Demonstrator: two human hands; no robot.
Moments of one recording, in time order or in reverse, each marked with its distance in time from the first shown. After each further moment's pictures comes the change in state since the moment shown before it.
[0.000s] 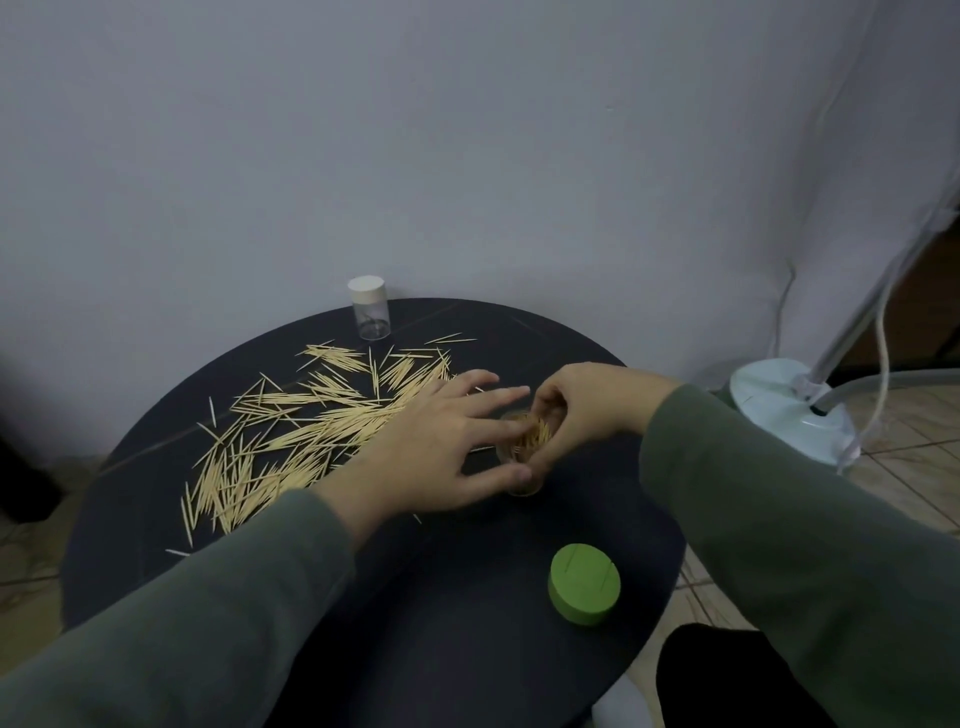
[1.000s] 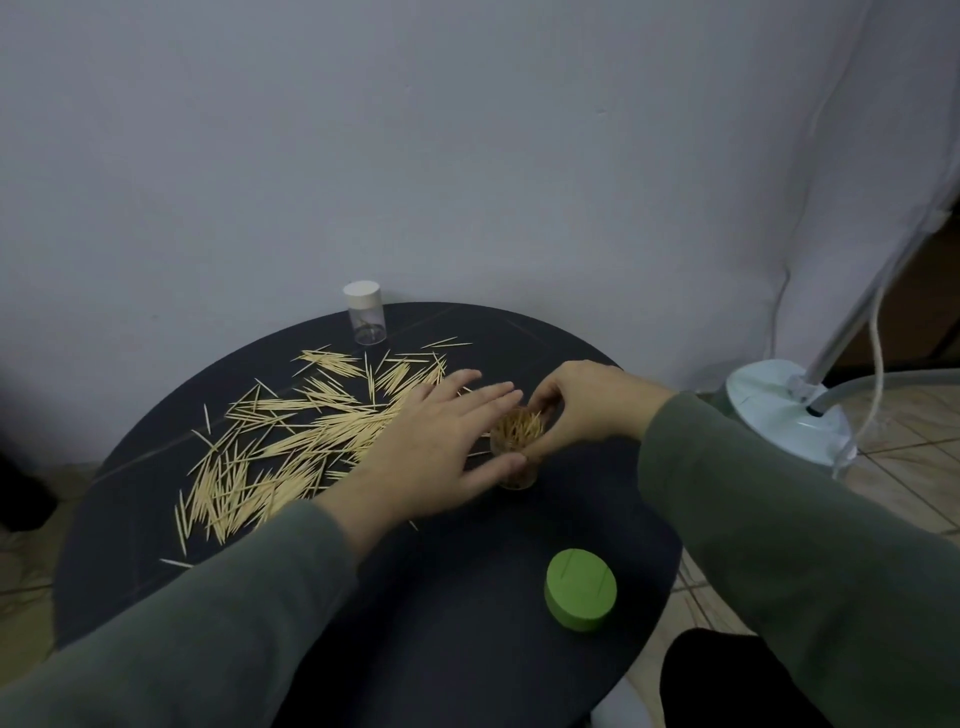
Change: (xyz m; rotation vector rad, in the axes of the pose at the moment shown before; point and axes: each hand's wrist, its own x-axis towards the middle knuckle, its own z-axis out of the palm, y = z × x) left_hand 0.004 0.009 0.001 0.052 -0.025 -0.183; right_hand 0.010 0.009 0.004 0.010 0.124 -0.047
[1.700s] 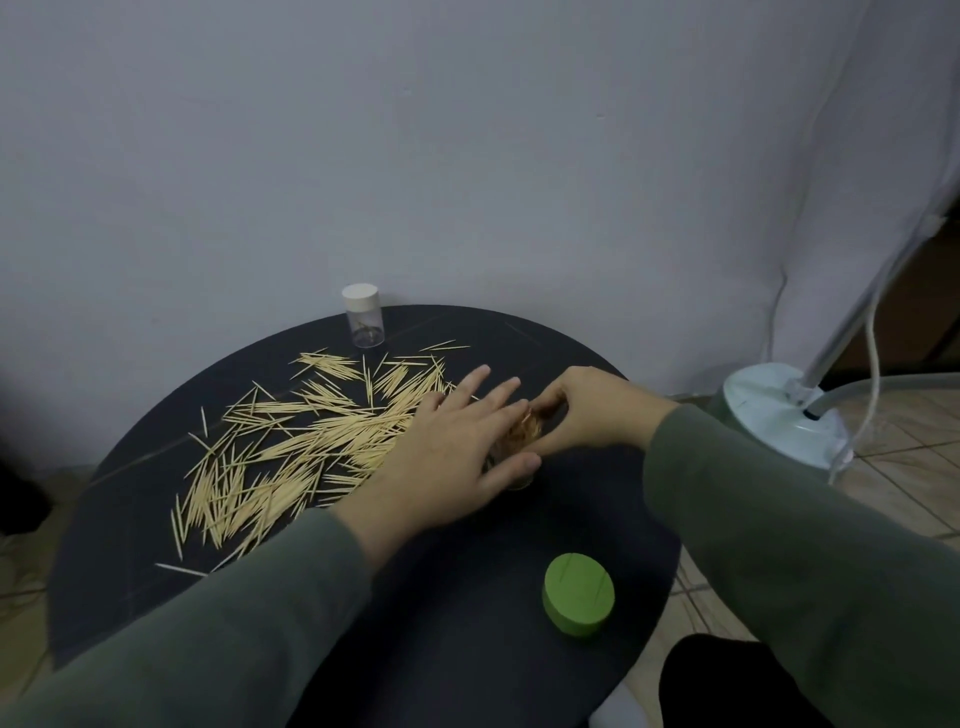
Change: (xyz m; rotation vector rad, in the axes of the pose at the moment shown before) left_hand 0.008 0.014 0.000 -0.030 -0.104 -0.085; right_hand 0.004 0.012 0.008 0.120 0.042 -0.005
